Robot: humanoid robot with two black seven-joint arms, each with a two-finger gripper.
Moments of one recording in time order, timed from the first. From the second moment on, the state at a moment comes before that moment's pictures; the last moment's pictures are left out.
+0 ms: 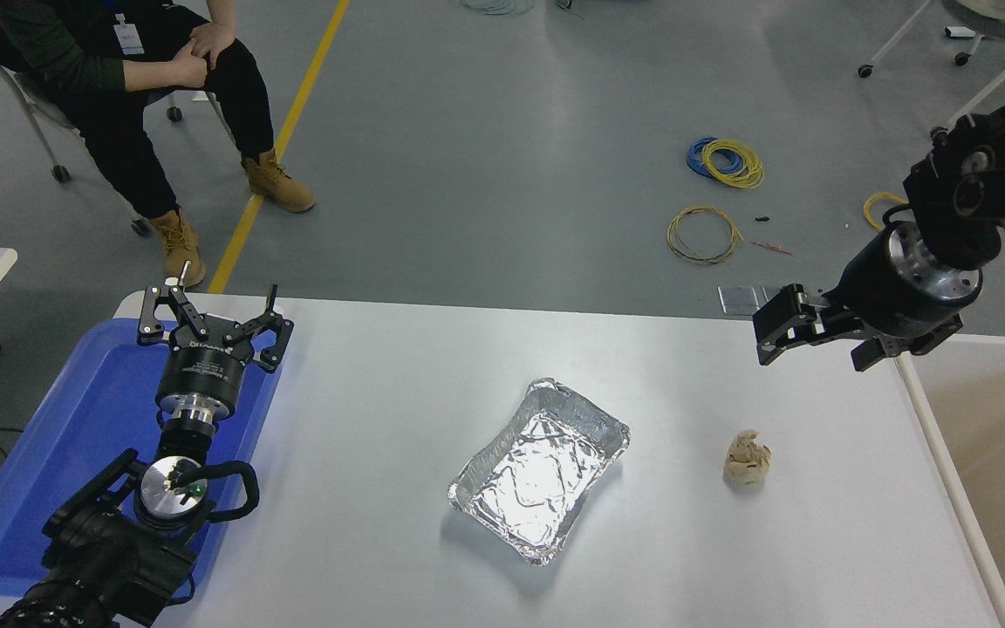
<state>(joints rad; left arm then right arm) -0.50 0.13 -1.12 -0.54 -0.09 -0.62 -0.36 2.14 -0.38 -1.27 1.42 -0.21 0.61 0.01</state>
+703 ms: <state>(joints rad) -0.50 0.13 -1.12 -0.54 -0.09 -0.62 -0.36 2.13 -0.32 -1.23 1.42 -0.20 0.61 0.01</state>
